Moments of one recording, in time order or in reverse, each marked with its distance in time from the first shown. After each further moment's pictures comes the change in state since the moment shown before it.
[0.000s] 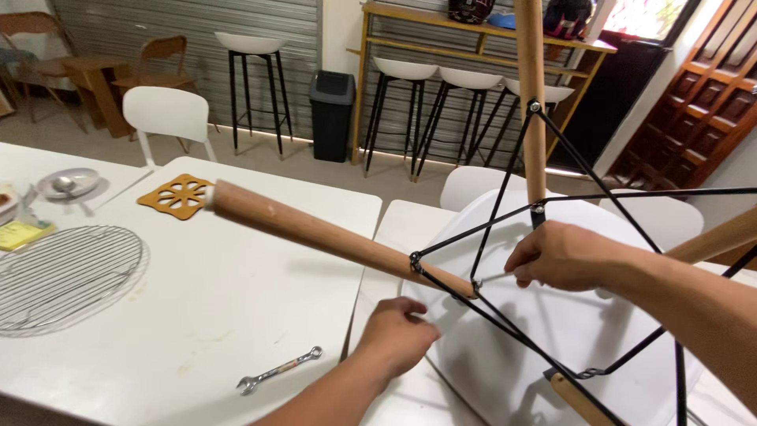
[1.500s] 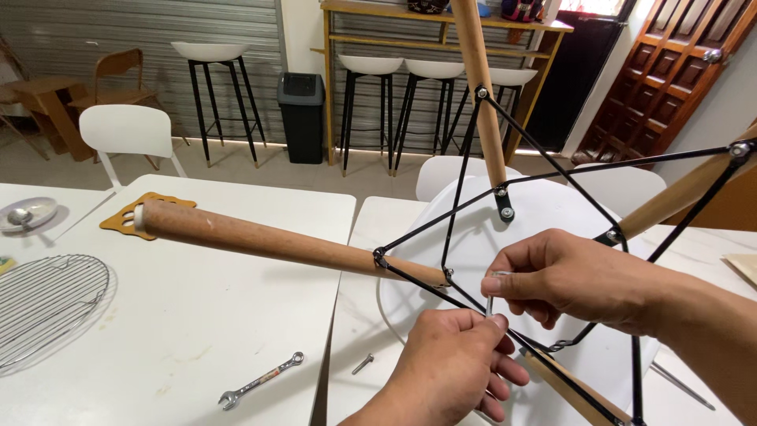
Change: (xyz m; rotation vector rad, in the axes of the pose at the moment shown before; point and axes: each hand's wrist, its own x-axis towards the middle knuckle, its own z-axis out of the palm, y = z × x) left_hand -0.078 0.071 0.047 -0.420 -0.463 -0.085; right_hand -0.095 0.001 -0.003 0.745 -0.191 -0.009
